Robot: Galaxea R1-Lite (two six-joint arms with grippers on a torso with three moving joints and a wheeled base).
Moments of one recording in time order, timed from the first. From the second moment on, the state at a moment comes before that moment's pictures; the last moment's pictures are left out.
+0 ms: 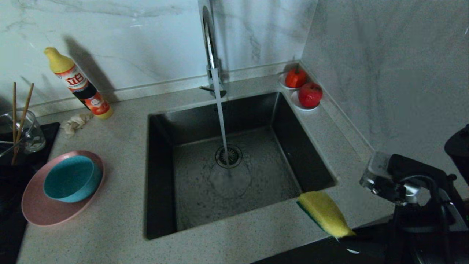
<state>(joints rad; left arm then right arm) 0.00 0.00 -0.08 0.18 0.00 0.00 0.89 1.30 -1.04 0.46 -0.06 0.03</state>
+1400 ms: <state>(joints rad) 0.00 0.00 -0.07 0.17 0.00 -0.01 1.03 1.37 -1.07 0.47 -0.08 0.06</state>
